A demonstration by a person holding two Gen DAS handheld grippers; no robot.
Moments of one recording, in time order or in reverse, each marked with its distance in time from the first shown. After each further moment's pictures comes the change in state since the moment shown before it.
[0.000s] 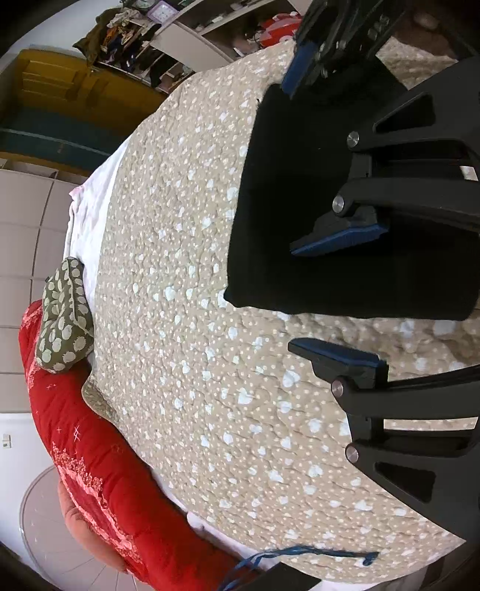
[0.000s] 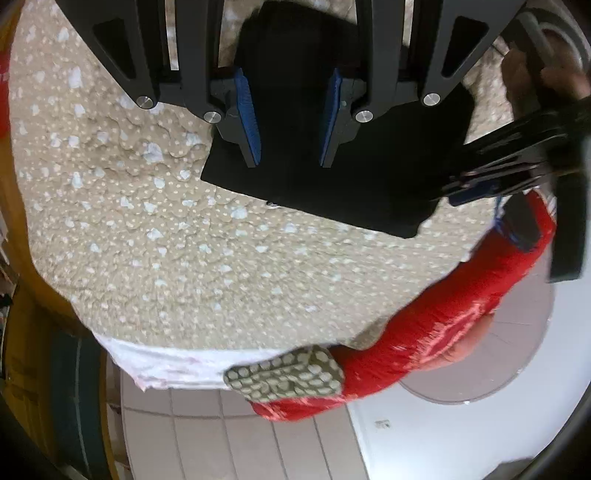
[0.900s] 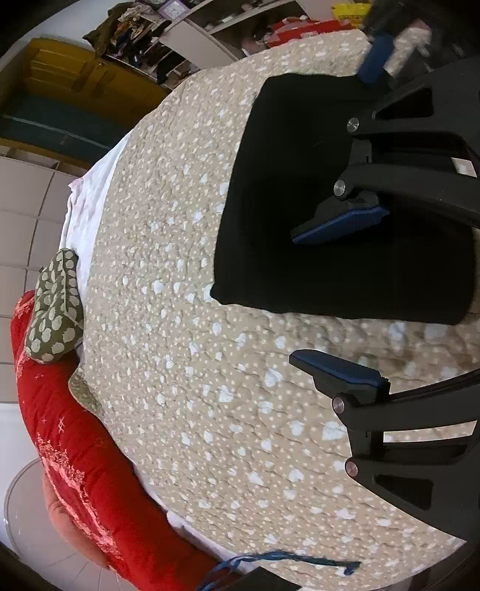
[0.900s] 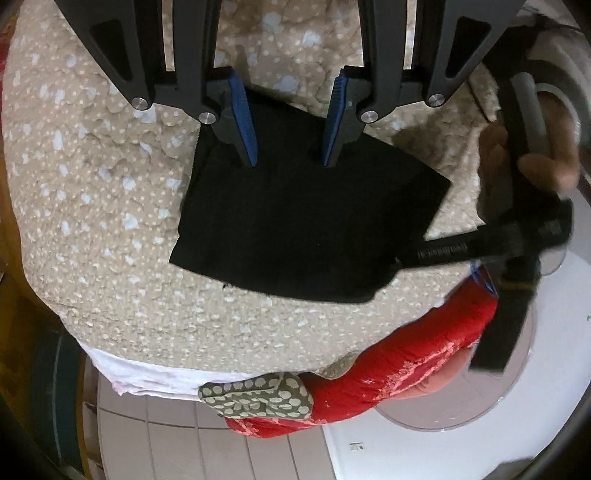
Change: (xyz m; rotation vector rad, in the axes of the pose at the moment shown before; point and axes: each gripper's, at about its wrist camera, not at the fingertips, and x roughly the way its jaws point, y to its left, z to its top) left arm -0.002 0.006 -0.010 -0.048 0.030 -0.018; right arm -0.036 0.028 -0.053 -0.077 0.044 0.067
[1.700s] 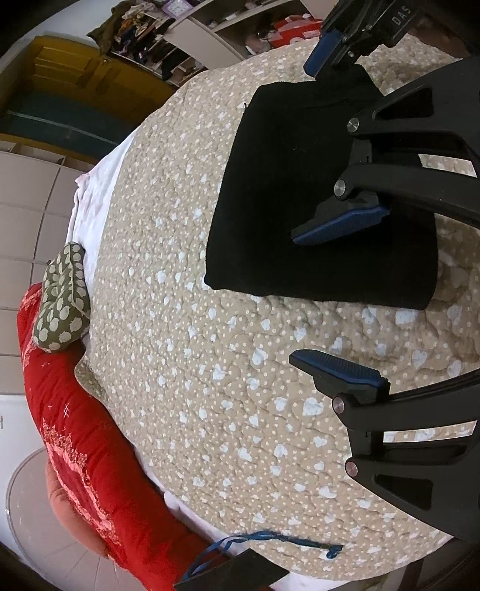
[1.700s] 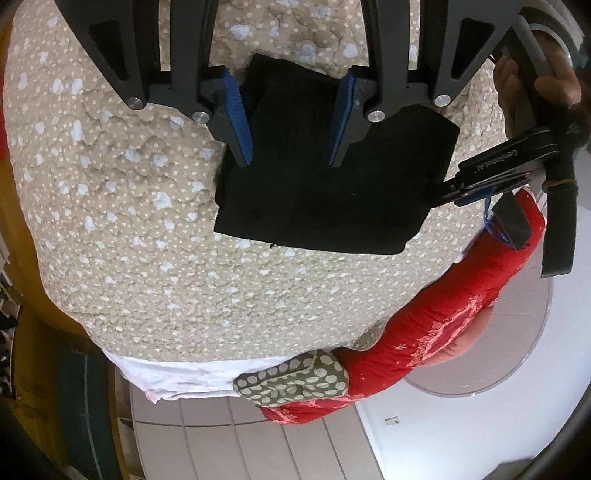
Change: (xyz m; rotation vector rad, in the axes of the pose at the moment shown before) left arm -0.021 0.005 -0.012 -0.010 -0.027 0.025; right arm -0.002 -0.027 0.021 0.131 -0.053 -0.045
